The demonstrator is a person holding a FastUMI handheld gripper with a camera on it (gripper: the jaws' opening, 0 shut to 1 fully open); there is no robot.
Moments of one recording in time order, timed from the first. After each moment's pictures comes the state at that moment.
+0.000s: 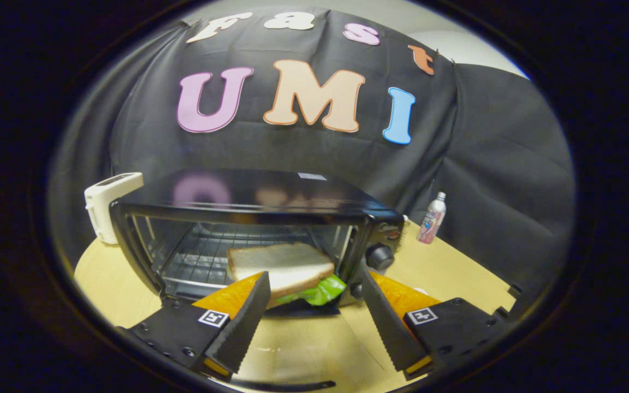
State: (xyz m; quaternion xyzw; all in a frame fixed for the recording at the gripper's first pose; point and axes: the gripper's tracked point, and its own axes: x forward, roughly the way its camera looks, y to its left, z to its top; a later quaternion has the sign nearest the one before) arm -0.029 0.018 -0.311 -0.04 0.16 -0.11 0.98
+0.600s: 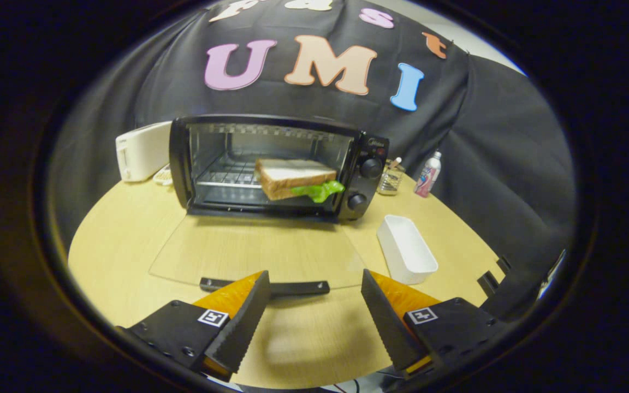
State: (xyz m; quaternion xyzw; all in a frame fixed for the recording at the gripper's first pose) arm -0.156 0.036 -0.382 -0.07 0.27 -0.07 0.96
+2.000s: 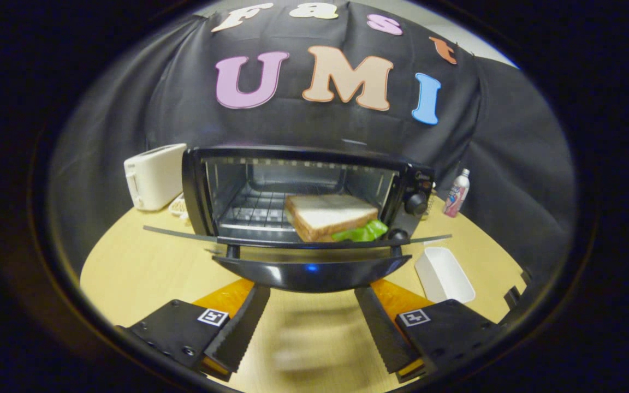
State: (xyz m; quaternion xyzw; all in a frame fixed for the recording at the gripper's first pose) arm -0.072 0.089 -0.343 -0.03 0.21 -0.03 0.98
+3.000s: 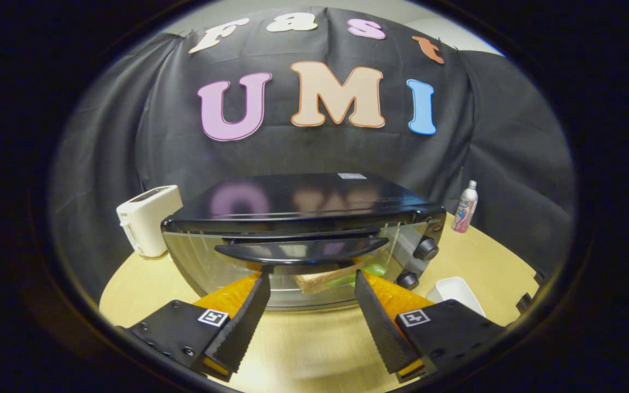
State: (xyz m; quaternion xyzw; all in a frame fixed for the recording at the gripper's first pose) arm -0.018 0.085 -0.295 0.02 0.15 -0.03 0.99
